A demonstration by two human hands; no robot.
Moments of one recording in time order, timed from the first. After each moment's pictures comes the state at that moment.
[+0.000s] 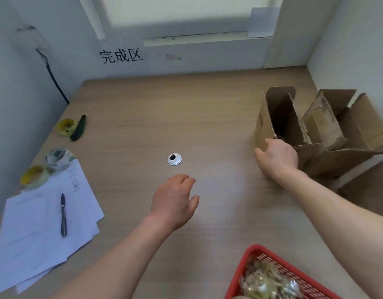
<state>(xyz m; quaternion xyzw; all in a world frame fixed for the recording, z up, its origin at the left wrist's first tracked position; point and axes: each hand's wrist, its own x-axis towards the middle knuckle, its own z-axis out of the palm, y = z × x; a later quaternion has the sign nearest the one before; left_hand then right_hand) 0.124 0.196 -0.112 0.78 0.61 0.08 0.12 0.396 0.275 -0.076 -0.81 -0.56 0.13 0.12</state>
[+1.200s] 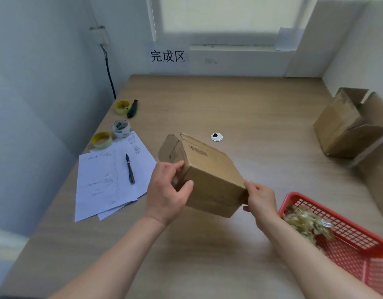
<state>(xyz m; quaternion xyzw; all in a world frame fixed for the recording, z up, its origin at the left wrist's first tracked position) -0.052 0.007 -0.064 0.63 0.62 0.43 0.19 0.187 0.038 -0.131 -0.74 -0.36 0.41 0.38</state>
